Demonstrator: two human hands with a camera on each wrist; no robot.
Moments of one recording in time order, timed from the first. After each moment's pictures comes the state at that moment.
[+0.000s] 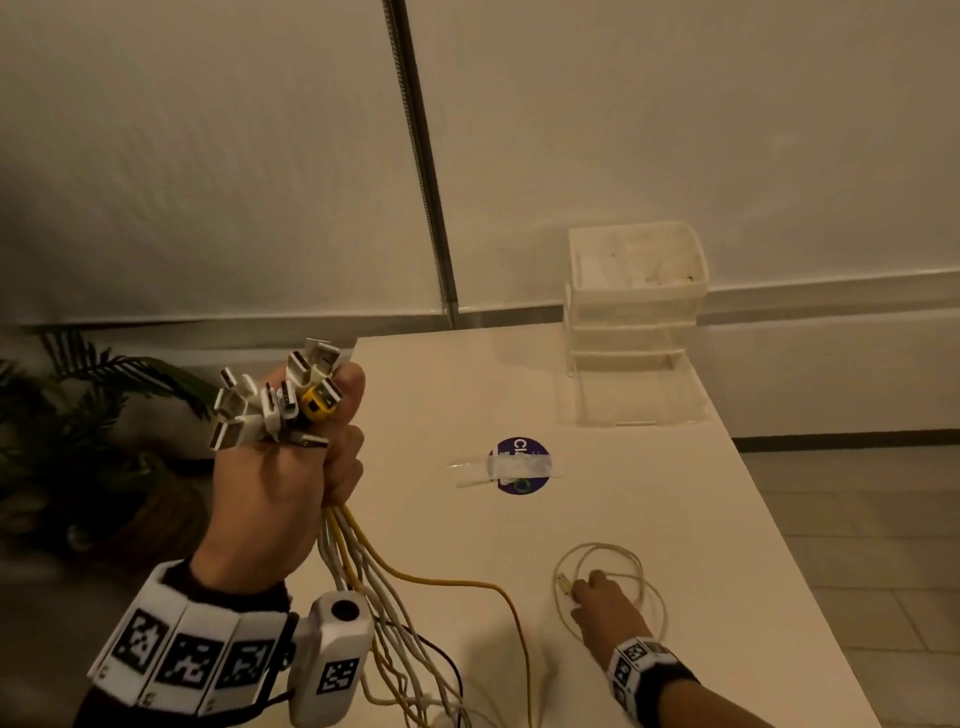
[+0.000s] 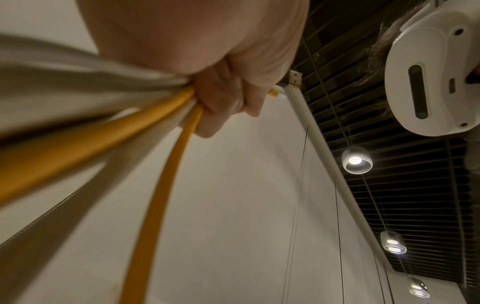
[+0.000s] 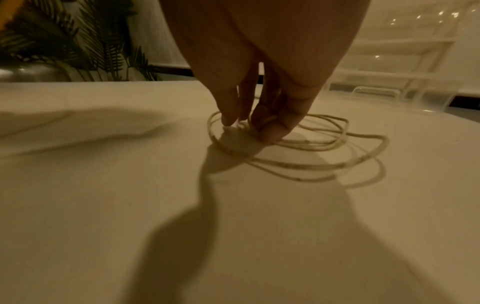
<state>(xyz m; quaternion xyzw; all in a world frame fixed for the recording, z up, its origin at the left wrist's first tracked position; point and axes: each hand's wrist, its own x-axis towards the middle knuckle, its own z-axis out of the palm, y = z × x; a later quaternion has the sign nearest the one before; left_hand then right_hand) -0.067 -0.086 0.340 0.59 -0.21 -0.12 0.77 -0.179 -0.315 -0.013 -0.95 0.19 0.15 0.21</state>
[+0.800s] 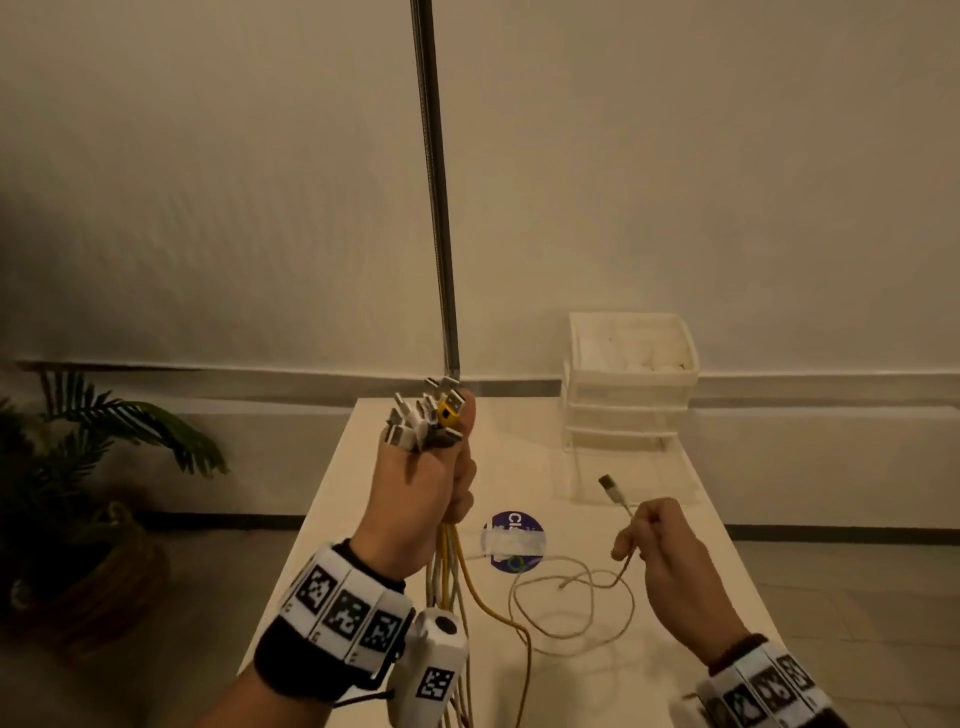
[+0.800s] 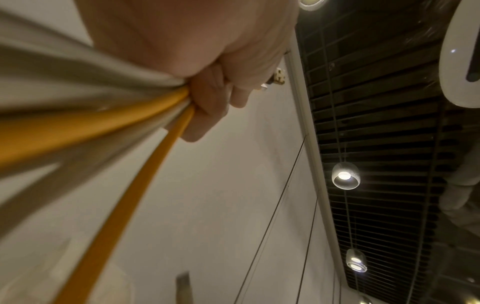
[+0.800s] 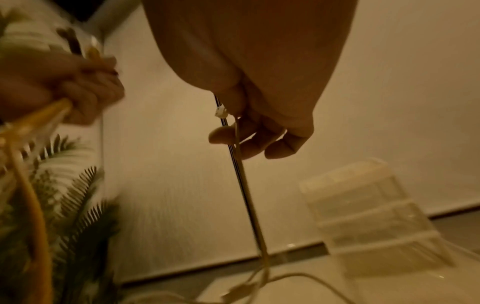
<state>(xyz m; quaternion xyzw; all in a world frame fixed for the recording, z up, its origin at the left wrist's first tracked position) -0.044 -0.150 0.323 0.56 -0.21 -0.19 0.78 -0.165 -0.359 0.206 -0.83 0.19 -0.21 0.48</state>
